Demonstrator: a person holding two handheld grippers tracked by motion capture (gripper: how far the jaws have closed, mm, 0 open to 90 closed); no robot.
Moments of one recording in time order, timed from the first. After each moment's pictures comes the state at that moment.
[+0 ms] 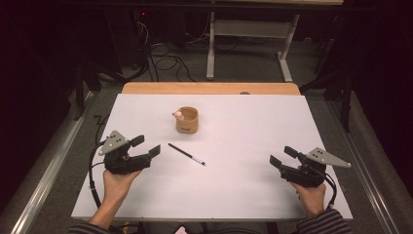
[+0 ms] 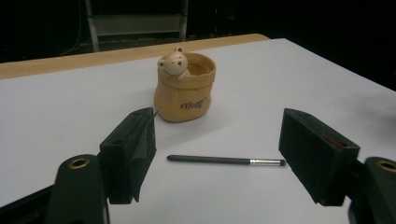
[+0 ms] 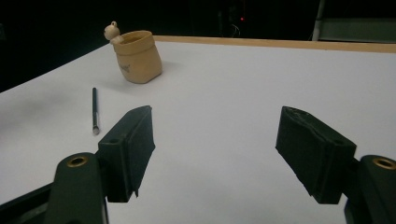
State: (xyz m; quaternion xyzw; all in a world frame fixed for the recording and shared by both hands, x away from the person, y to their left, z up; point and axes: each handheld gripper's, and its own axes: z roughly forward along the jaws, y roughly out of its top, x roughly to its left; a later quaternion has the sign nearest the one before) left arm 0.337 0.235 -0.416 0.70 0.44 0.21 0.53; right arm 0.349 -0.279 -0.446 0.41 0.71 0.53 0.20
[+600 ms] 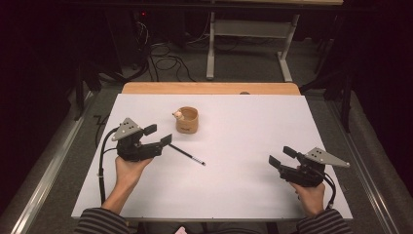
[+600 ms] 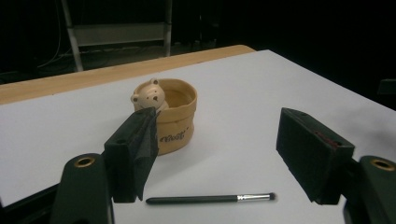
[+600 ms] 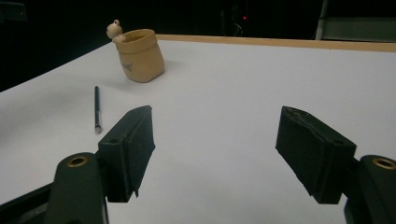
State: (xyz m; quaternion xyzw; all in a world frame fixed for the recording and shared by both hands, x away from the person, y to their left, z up) left arm 0.367 0.210 -0.403 0.70 0.41 0.20 0.55; right arm 0.349 -0.278 -0.446 0.41 0.71 0.54 0.20
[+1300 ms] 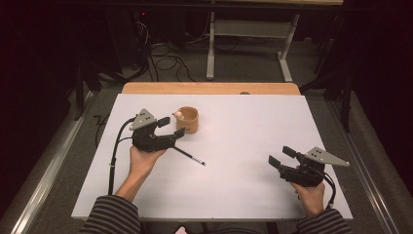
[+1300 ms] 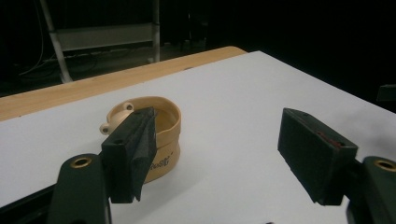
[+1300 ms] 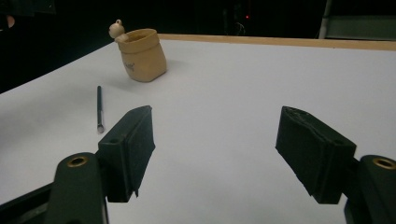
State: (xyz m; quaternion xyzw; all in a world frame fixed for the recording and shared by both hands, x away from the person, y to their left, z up) left arm 0.395 0.180 -0.400 0.72 0.39 0.19 0.54; right arm 0.351 -0.278 -0.447 0.40 0.72 0.54 0.19
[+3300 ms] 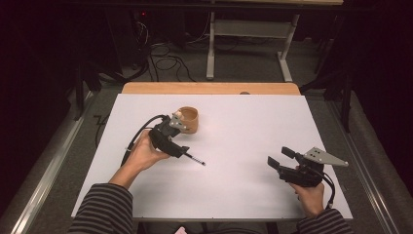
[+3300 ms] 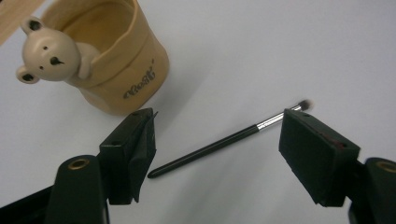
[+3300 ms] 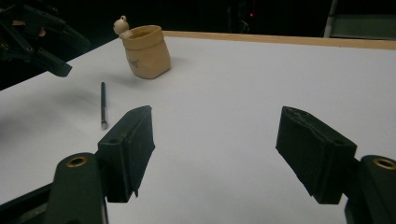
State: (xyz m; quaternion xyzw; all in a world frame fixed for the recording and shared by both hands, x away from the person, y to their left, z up) left arm 0.427 0.144 -0.414 0.91 0.28 0.14 0.26; right arm 0.350 -0.276 -0.447 0.40 0.72 0.54 0.19
